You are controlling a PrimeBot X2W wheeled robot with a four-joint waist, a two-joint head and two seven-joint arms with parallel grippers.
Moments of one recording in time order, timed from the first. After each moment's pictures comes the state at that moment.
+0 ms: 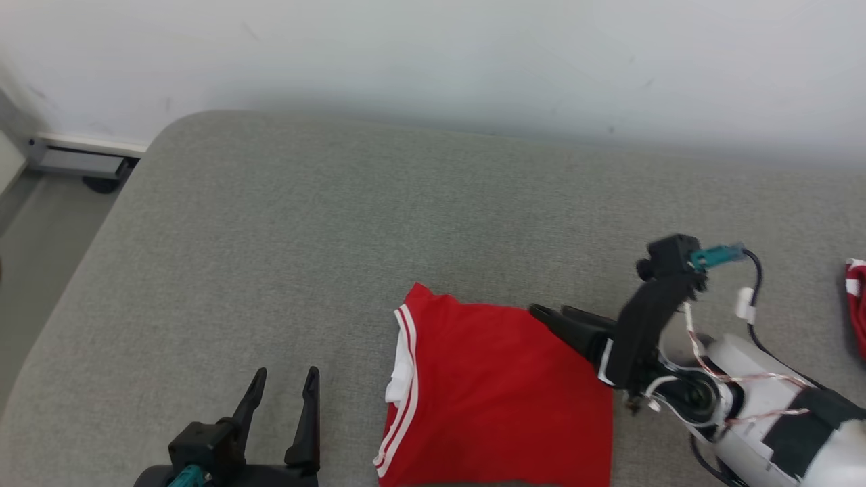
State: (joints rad) left arm -0.04 0.10 -0.35 0.13 -0.27 0.11 -0.12; right arm -0.62 -0.39 0.81 0.39 1.42 0.00 0.30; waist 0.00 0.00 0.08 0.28
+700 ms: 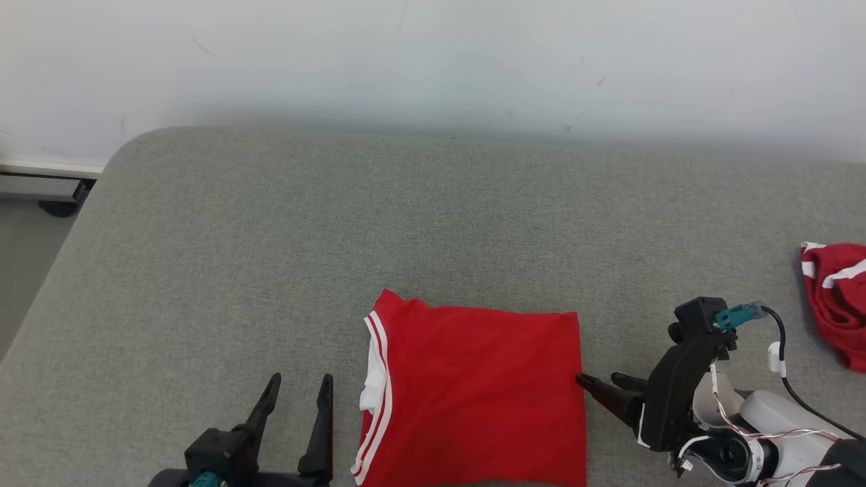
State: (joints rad) left arm -0.03 0.10 -0.37 0.11 -0.25 0.12 -0.12; right arm -0.49 -0.53 0.88 0.31 1.36 -0.08 0.31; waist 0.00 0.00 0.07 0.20
